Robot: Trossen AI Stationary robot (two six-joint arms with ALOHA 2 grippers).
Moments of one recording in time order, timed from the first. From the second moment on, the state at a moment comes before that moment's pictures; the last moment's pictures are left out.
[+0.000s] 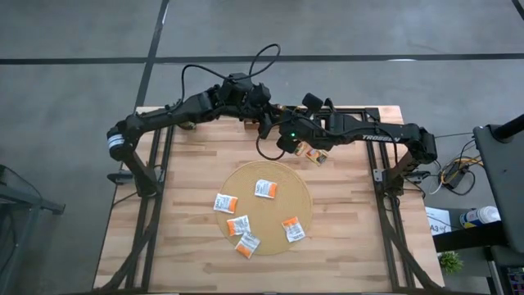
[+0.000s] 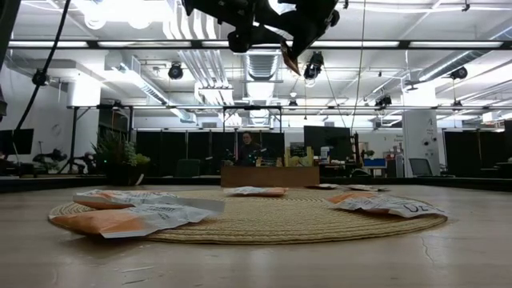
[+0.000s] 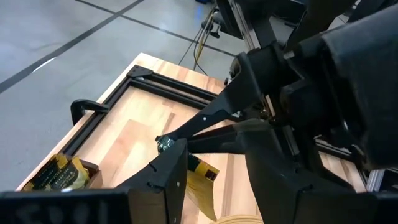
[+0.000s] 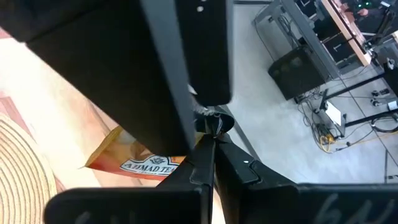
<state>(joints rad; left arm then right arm) 0.38 1.64 1.61 -0.31 0.28 -0.17 -0.11 1.66 1.65 -0.88 0.78 0.04</state>
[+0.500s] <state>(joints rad) 0.38 1.64 1.61 -0.31 0.27 -0.12 -0.11 1.66 1.65 -0.86 0.78 0.04</state>
